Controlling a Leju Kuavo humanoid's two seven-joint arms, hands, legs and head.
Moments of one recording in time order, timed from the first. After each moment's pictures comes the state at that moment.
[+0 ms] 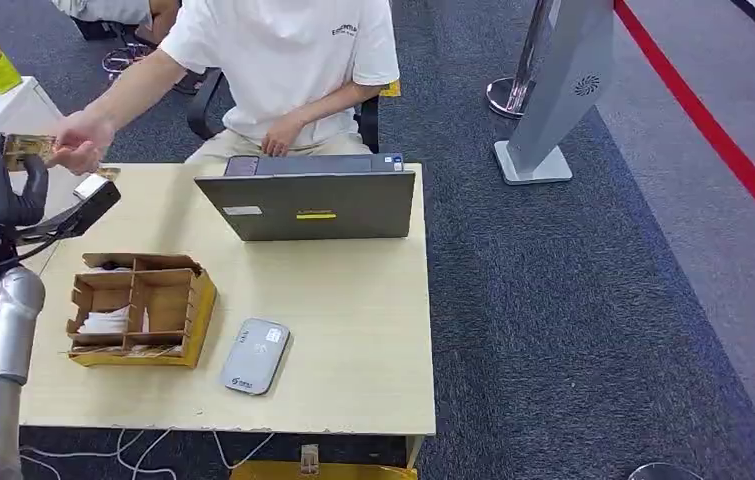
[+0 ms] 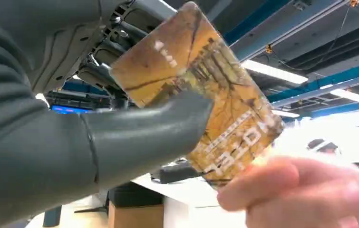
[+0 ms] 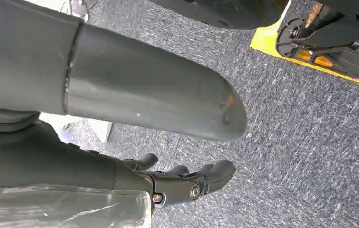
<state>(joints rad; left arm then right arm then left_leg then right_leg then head) -0.65 0.33 0.11 -0.93 -1.28 0.51 -0.06 -0.08 0.22 -0.83 -0.19 1.41 -0.13 0.02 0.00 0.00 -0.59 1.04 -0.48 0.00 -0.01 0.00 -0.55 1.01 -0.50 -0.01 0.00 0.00</state>
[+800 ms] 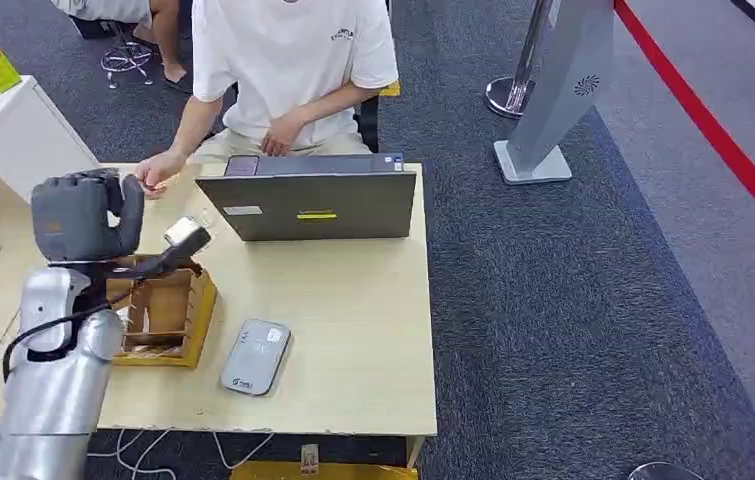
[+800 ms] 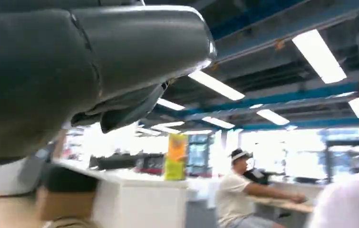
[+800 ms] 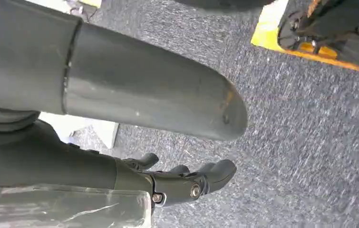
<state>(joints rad) -0.39 0.15 -0.05 -1.34 -1.24 0.50 -0.09 -0.08 0.22 -0.85 -0.19 1.37 -0.20 0.05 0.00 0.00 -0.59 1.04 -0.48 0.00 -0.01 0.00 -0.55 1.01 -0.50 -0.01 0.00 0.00</state>
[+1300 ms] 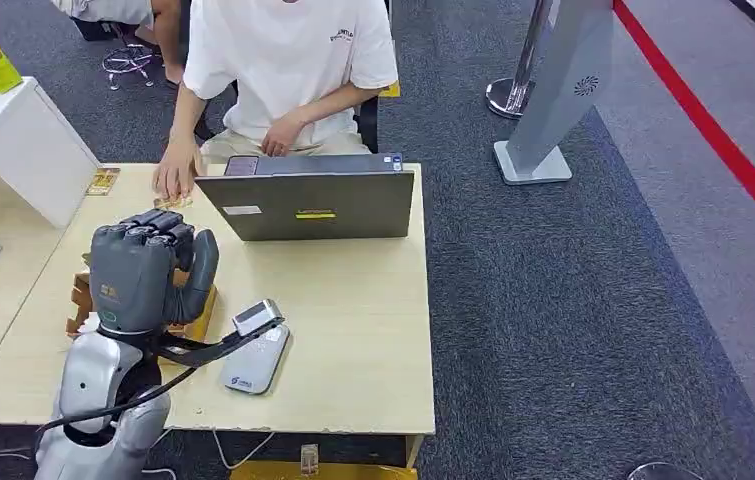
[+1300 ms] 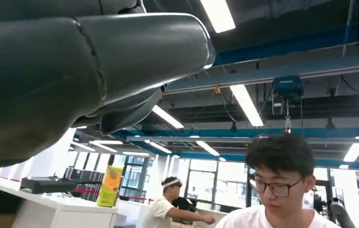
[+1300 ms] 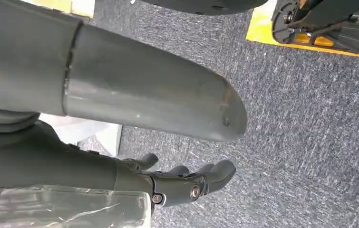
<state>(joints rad) -0.18 0.09 -0.27 -1.72 -1.34 0.46 -0.06 -0.07 0.25 -0.88 -0.19 1.36 -0.26 0.06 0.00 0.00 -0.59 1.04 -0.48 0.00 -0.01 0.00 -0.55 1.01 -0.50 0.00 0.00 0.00</state>
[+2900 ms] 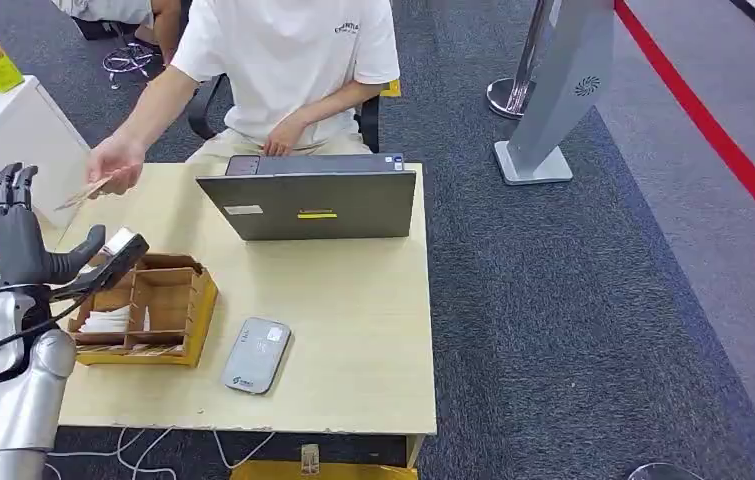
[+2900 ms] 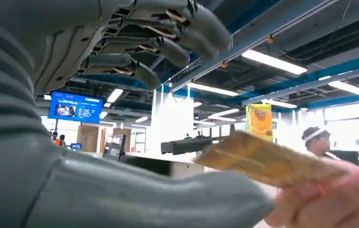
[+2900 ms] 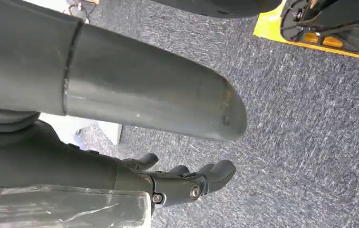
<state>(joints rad) -0.37 0.26 0.11 -1.19 -1.27 0.52 -0.01 -0.07 0.25 -0.86 -0.19 1.41 -0.24 0.07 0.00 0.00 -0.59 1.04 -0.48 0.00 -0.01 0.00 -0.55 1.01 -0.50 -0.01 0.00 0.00</state>
